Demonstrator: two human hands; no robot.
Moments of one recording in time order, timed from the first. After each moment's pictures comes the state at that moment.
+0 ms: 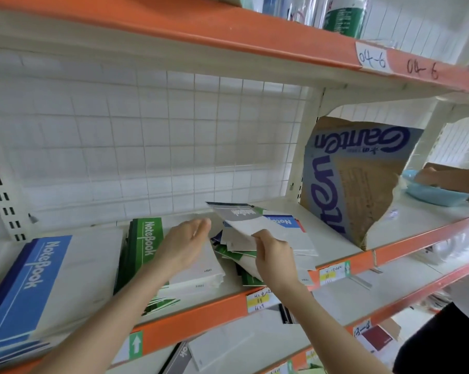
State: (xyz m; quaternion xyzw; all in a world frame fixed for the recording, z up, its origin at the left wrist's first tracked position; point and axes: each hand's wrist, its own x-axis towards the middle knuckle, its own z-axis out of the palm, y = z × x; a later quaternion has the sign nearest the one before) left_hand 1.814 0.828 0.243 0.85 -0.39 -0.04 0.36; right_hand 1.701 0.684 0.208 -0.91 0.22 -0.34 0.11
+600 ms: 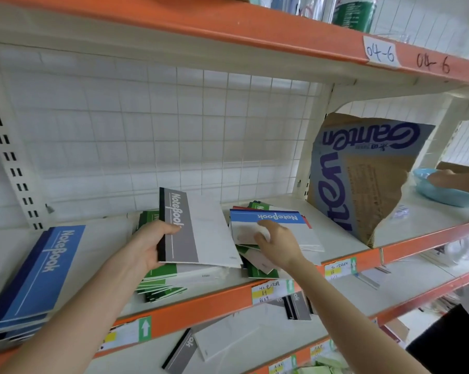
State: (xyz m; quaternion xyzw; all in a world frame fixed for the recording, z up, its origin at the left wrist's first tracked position) left_hand 1.822 0.871 0.260 0.67 -0.02 -0.31 0.67; right_hand 1.707 0.665 0.219 -0.93 0.24 -0.17 0.23
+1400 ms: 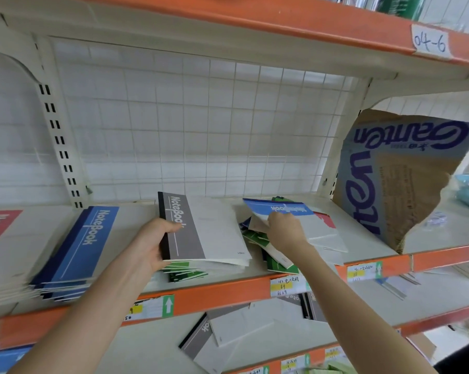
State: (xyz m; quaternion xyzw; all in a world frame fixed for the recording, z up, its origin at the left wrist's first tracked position) left_hand 1.801 0.906 0.259 0.62 0.03 -0.28 0.73; right_hand 1.739 0.688 0.235 -0.96 0.27 -0.06 0.02
